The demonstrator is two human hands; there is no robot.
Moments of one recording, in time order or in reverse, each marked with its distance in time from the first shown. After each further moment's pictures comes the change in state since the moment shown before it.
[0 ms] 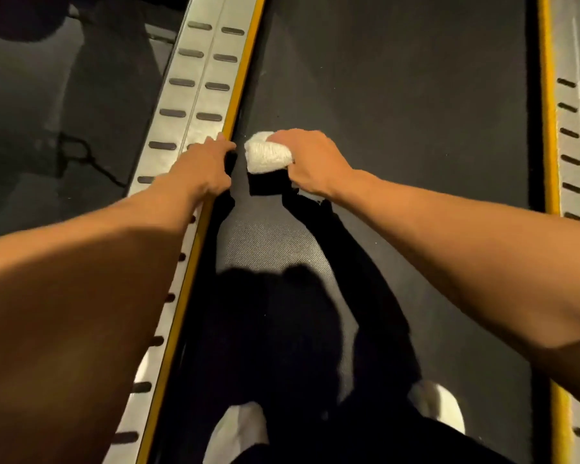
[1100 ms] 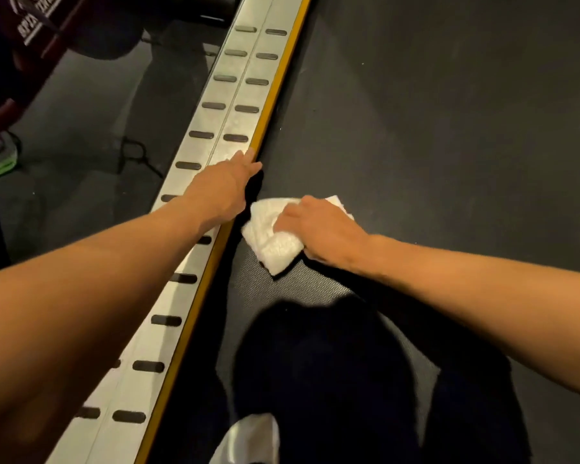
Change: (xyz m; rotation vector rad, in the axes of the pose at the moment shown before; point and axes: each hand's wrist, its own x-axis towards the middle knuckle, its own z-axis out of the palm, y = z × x) left_hand -0.040 -0.020 0.038 0.274 0.097 0.088; right_hand -0.080 -0.014 0.070 -0.220 -0.168 -0.474
